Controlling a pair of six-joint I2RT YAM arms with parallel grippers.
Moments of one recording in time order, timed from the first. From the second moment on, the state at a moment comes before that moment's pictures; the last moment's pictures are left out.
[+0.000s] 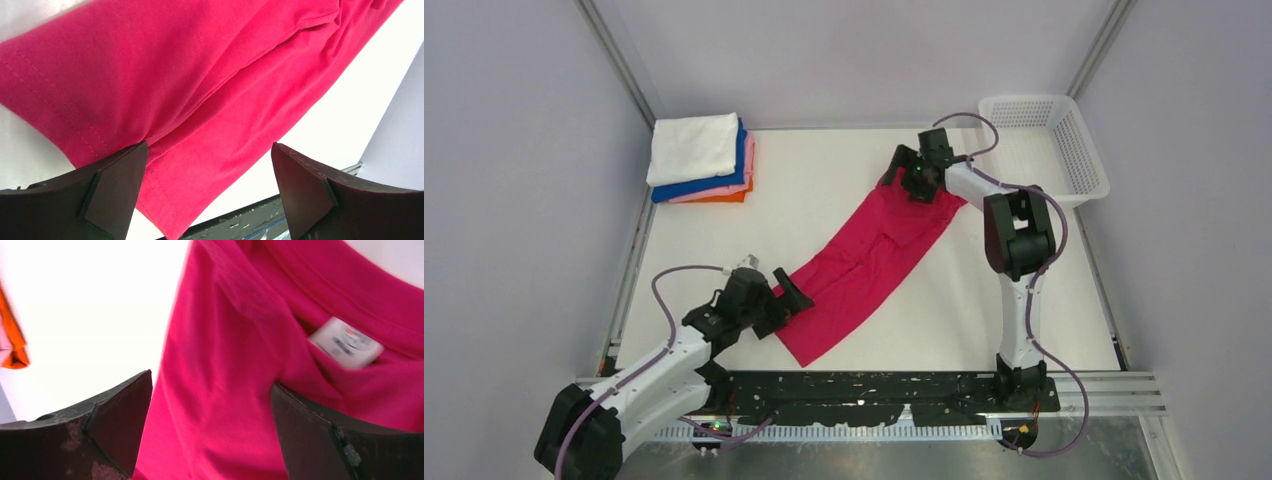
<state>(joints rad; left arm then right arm) -0.53 0.86 0.31 -0.28 0.08 -1.05 0.26 2.13 1.55 -0.26 -0.18 0.63</state>
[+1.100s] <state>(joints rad) -1.08 0.71 0.50 -0.64 -0.36 -1.15 0.58 2.11 1.92 -0.63 0.06 0.46</state>
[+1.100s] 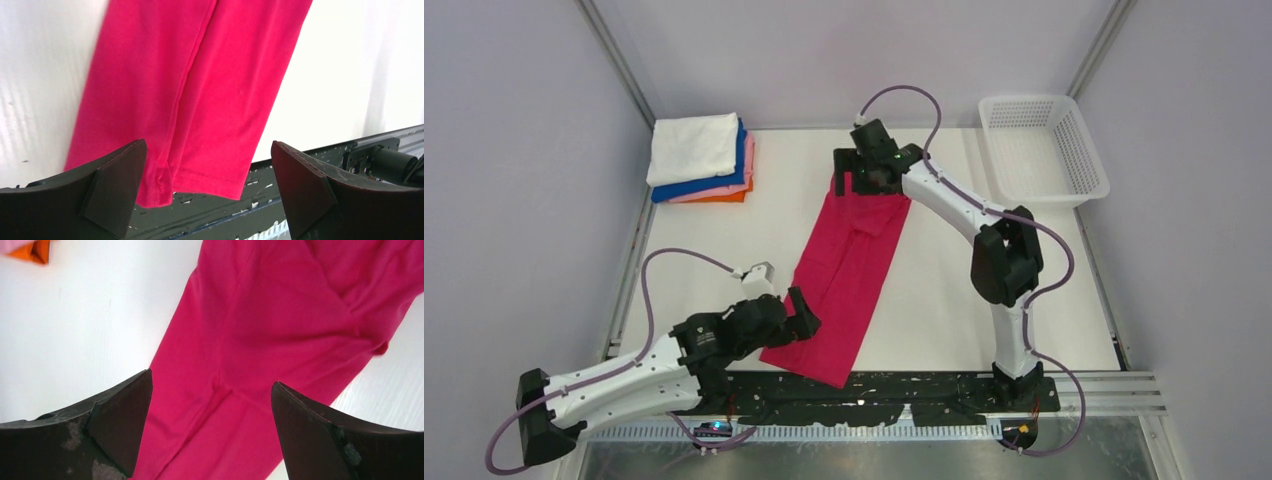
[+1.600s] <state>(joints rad) -1.02 0.48 0.42 -0.72 -0.52 -1.11 0.76 2.11 1.62 -0.65 0.12 0.55</state>
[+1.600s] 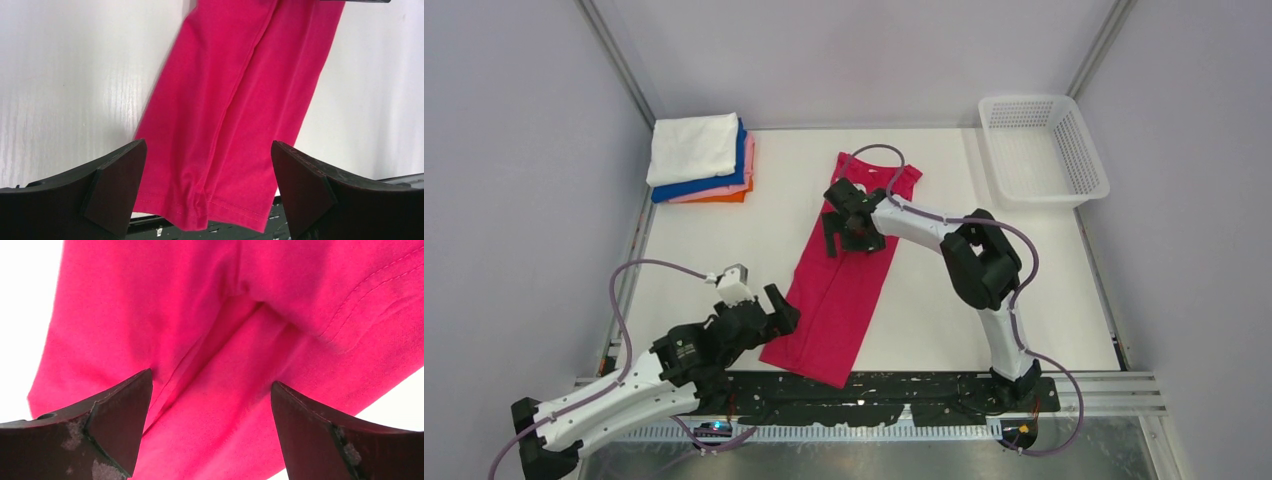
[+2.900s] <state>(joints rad) -0.59 1.10 0.46 -0.28 0.03 -0.79 0.29 2.54 2.35 -0.86 -0.08 0.25</state>
